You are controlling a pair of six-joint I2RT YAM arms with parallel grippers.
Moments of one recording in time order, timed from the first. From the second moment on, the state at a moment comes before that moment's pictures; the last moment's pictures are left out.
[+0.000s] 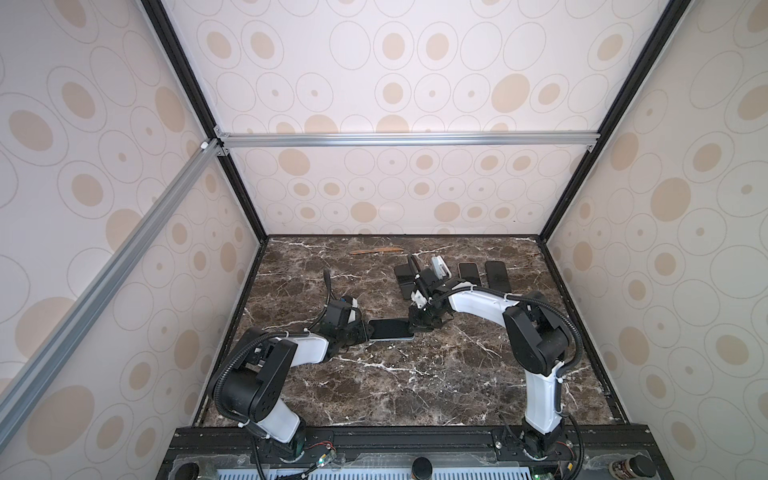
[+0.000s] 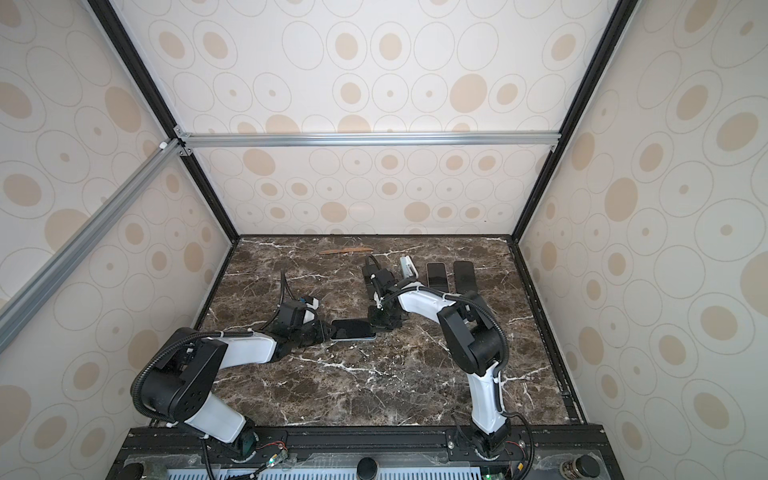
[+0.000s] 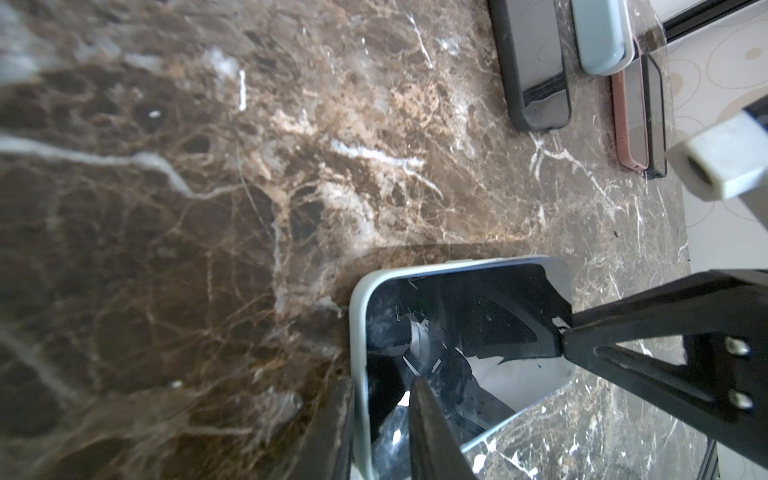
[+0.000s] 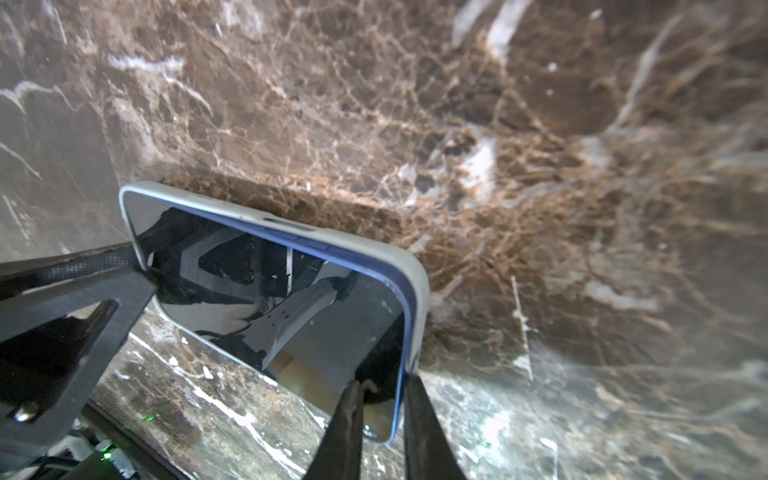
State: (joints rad) left arm -0.39 1.58 0.53 0.21 0.29 -0.63; right arm 0.64 2.01 1.38 -0.67 -0.30 0.56
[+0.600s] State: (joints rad) left arm -0.38 1.55 0.51 0.17 0.34 -0.63; right arm 0.66 2.00 1.39 -0.70 -0.26 0.53
